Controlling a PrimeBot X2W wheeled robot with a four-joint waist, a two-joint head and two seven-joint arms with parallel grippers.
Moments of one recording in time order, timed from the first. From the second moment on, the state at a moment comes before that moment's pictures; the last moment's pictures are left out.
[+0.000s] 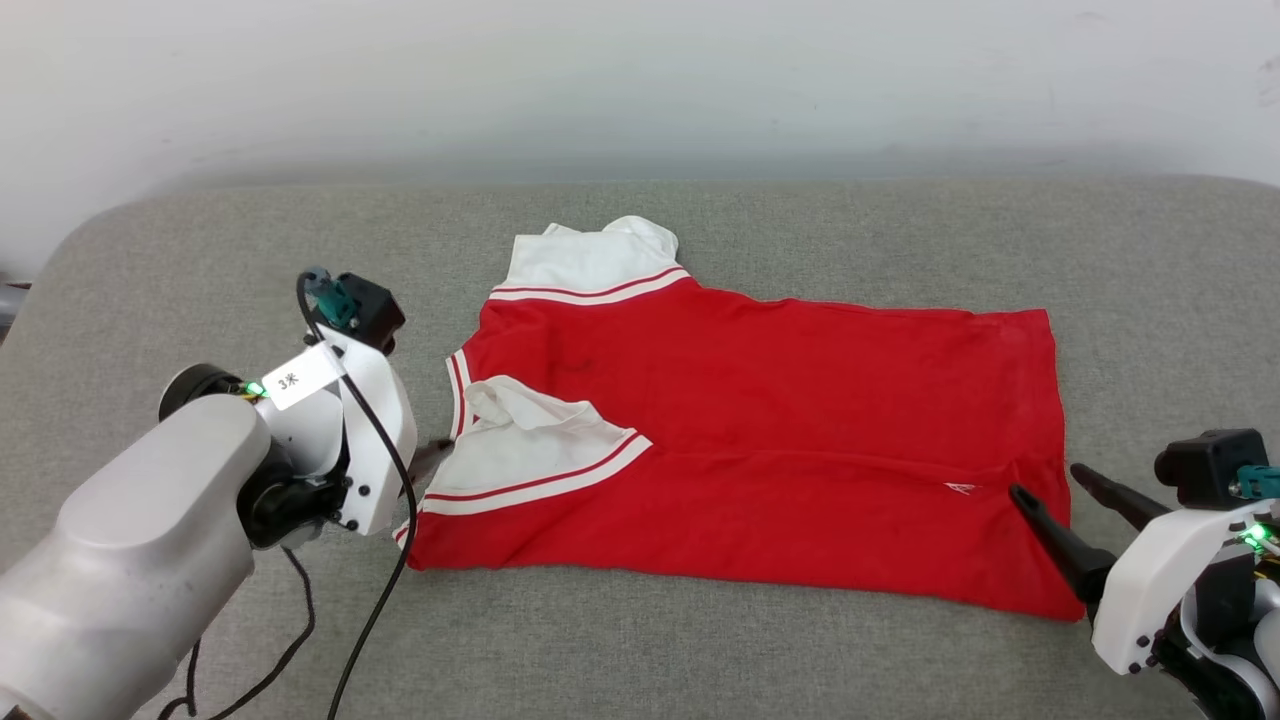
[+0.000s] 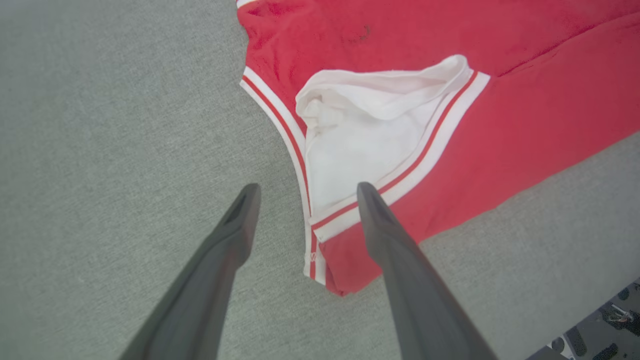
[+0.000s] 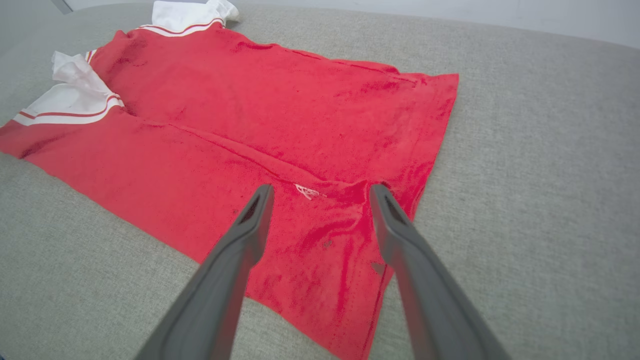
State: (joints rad) left arm -0.87 0.61 -1.03 0.57 -1.02 -0.13 0.48; right arm -0.24 -0.56 0.37 0.25 0.67 0.13 0.17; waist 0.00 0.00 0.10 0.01
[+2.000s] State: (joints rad) left arm -0.75 0.76 -1.05 0.31 -1.09 -0.05 0.43; right arm -0.25 -0.56 0.29 0.26 0.65 0.13 0.65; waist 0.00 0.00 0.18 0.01
